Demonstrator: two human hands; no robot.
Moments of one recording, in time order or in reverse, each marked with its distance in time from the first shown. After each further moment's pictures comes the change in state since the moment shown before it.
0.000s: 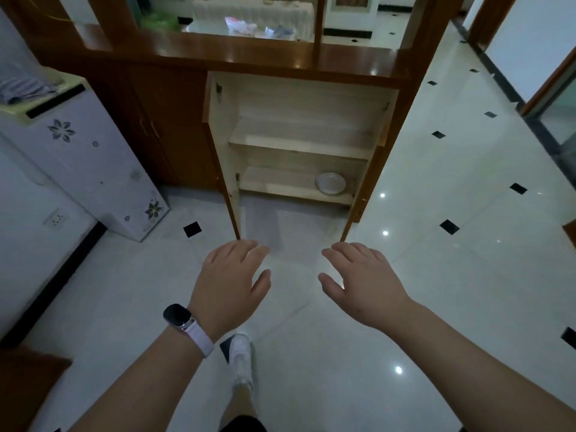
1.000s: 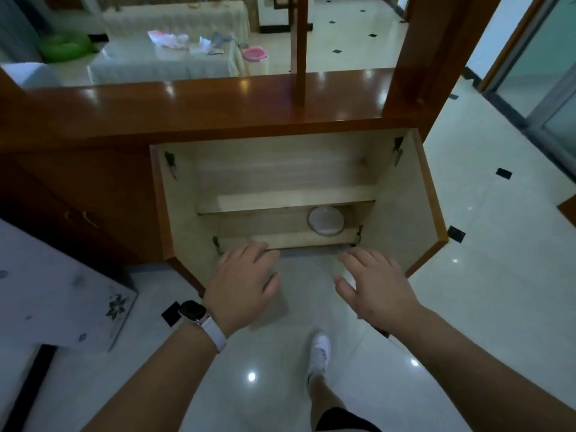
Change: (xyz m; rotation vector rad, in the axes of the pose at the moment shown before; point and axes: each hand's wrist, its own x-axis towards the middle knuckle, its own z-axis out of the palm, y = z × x) left_hand 0.407 -0.204 0.084 -0.059 -0.149 0.259; right_hand 0.382 0.074 0.010 0.052 0.052 0.341
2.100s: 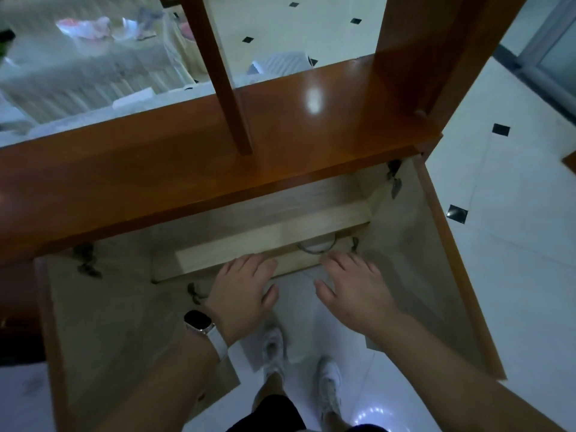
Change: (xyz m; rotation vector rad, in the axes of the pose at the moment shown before) left_hand 0.281 -0.056 0.086 0.114 -0.190 0.186; right_hand 0.244 0.099 0.033 0.188 -0.101 0.153
